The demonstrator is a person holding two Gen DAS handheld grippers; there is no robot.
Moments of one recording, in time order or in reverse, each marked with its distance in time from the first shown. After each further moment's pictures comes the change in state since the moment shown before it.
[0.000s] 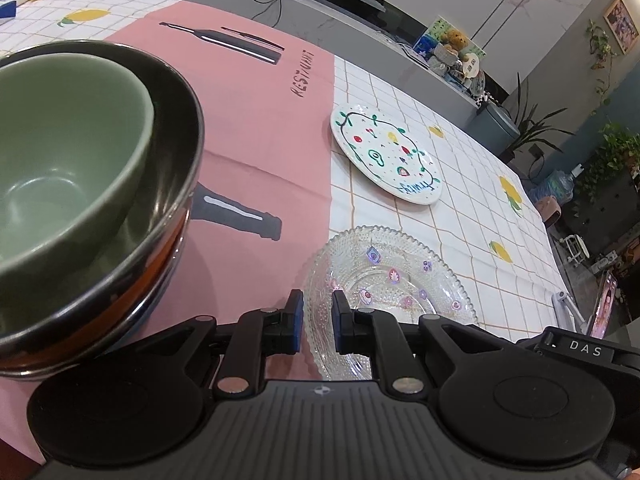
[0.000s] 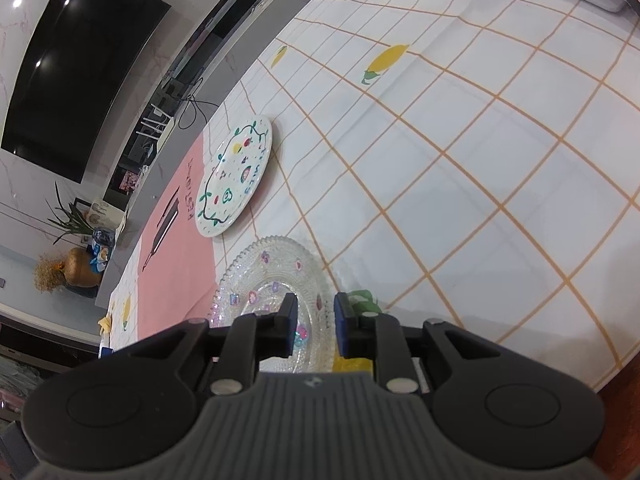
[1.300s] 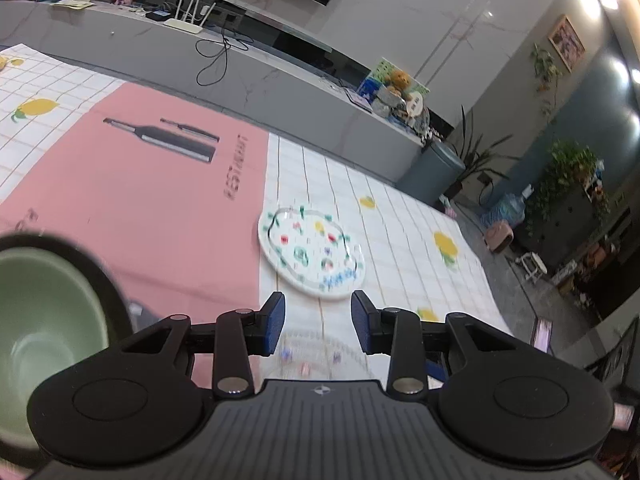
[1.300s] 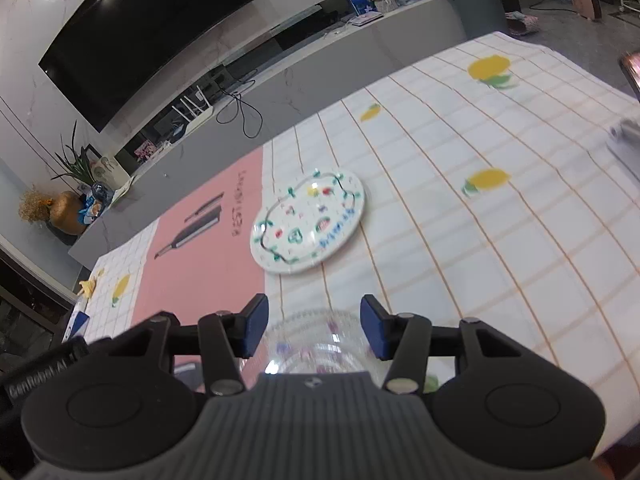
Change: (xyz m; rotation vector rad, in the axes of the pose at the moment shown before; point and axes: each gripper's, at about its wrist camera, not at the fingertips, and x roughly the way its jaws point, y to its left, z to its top) left arm -0.039 -0.033 0.068 0.066 -0.120 -0.142; right arm -0.008 0.092 0.024 -0.346 -0.099 -0.048
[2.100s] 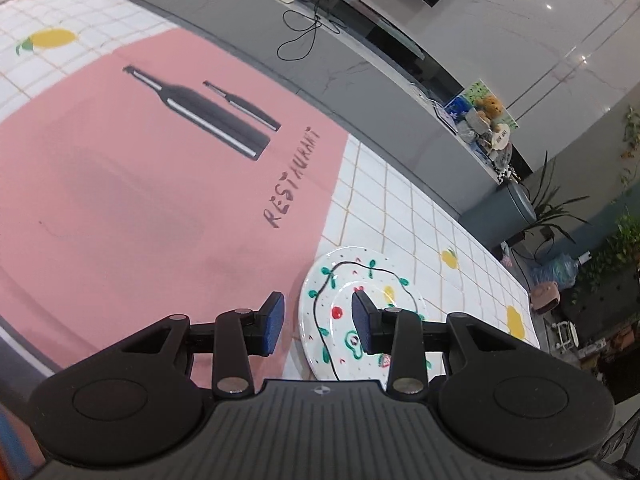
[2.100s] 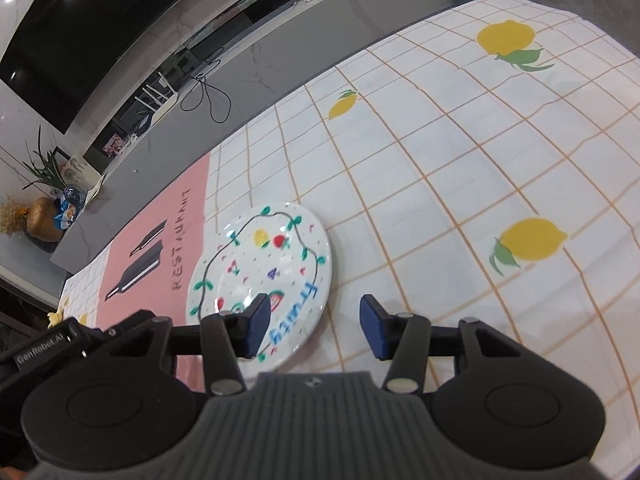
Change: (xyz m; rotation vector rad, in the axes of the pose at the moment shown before) left arm 0.122 0.043 0.041 -0.271 0.020 0.146; right arm 0.115 -0.036 0.073 0.074 0.108 -0.044
